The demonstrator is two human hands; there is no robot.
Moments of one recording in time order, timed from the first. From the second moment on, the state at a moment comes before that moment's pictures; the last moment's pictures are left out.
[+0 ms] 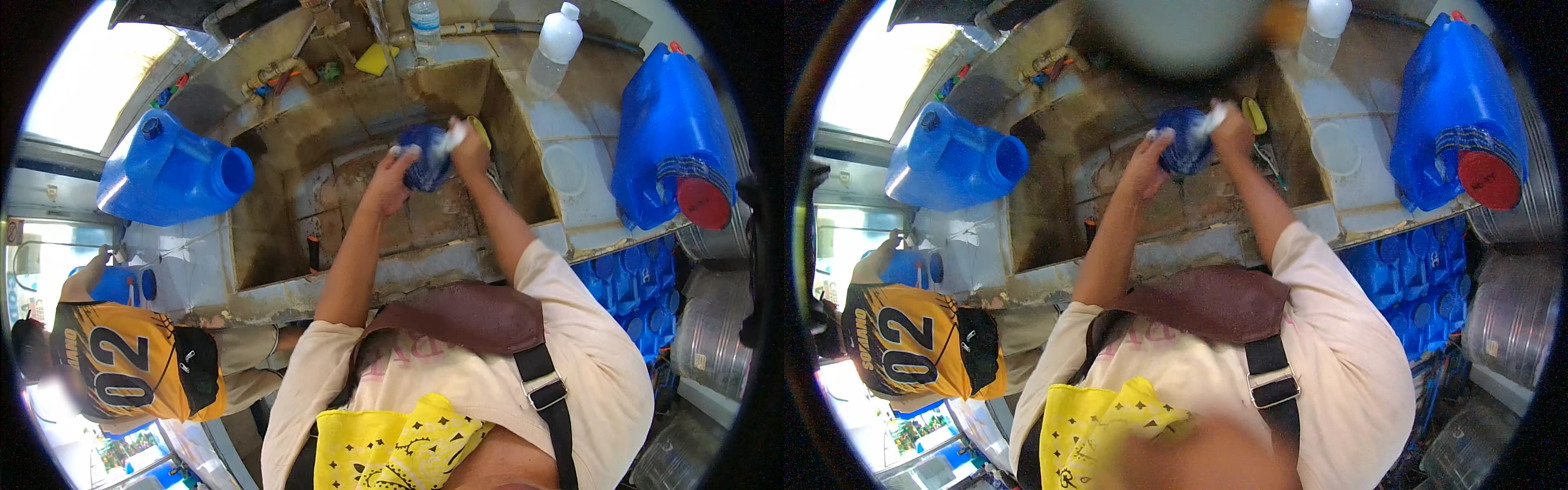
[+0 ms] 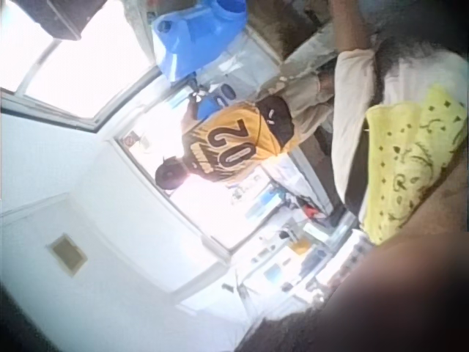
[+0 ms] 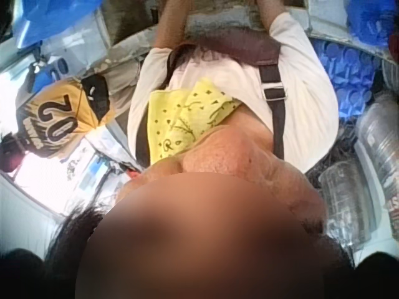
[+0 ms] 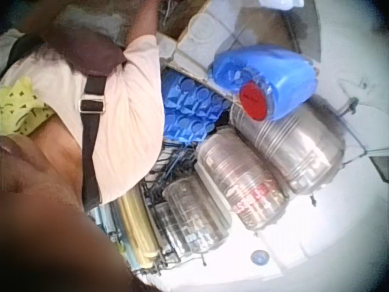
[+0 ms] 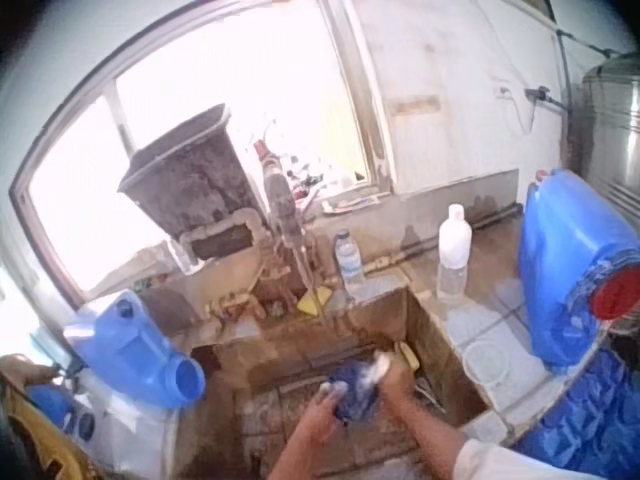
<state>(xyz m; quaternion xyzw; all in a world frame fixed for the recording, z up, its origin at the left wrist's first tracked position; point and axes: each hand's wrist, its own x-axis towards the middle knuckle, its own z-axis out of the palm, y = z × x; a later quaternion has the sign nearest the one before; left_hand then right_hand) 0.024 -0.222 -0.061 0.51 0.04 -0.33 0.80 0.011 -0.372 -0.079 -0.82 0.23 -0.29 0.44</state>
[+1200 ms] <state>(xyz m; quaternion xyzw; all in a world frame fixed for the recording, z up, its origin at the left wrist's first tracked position) 0.140 -0.254 -0.079 0.74 0.12 -0.07 0.66 0.153 -0.346 -0.129 -0.85 0.23 -0.01 0.47</state>
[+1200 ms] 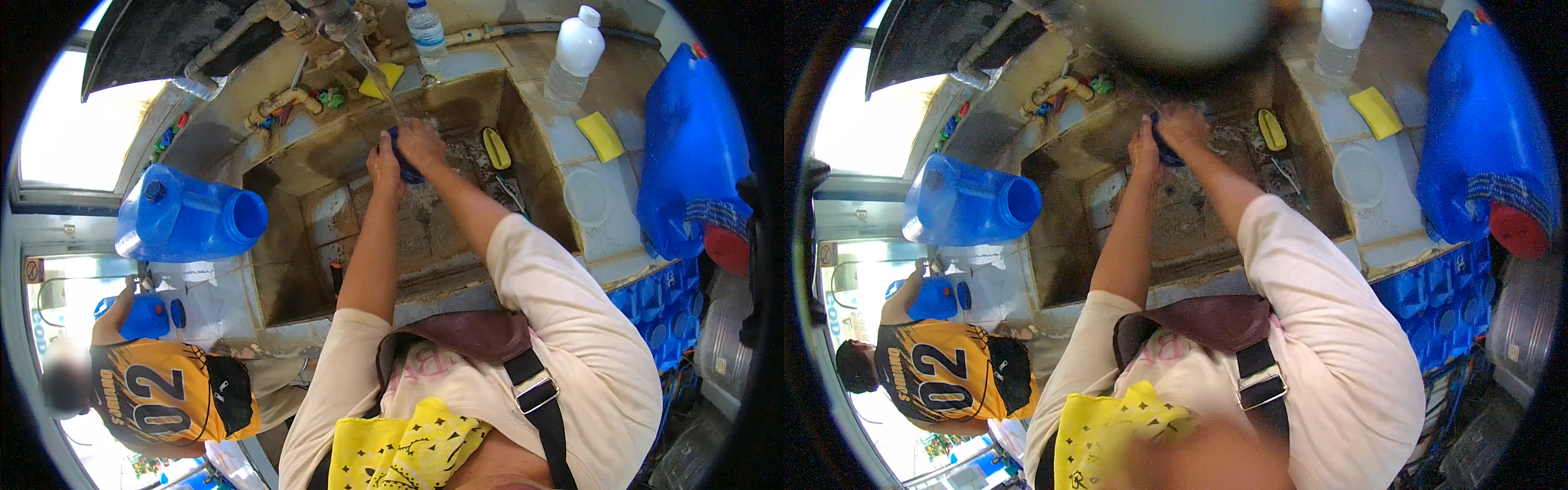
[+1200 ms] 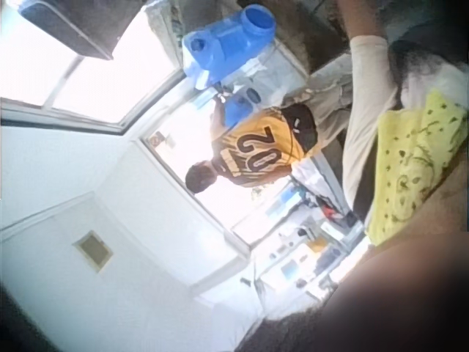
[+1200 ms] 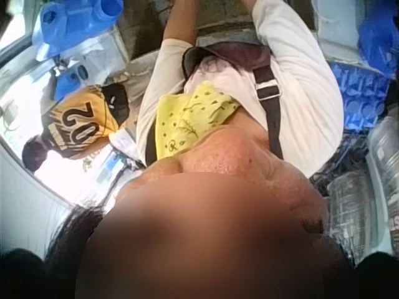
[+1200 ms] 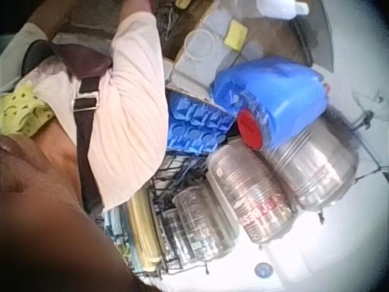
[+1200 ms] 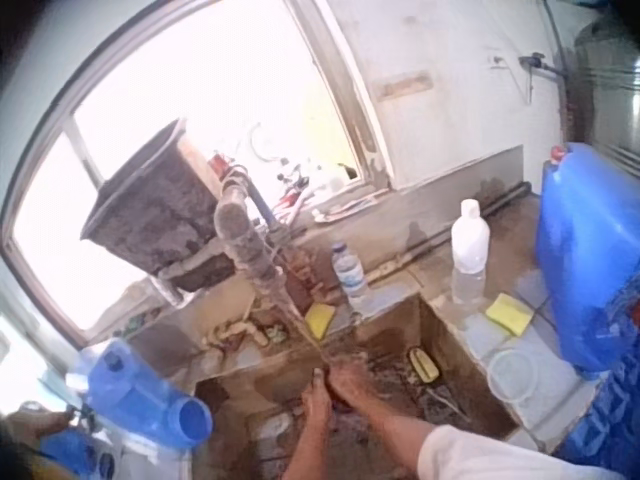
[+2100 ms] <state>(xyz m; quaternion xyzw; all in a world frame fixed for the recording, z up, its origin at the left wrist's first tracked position) 0.122 -0.281 -0.127 0.21 0.08 -0.42 0.88 0.047 -0.394 -0.097 -0.95 -0.01 -0.10 0.31</state>
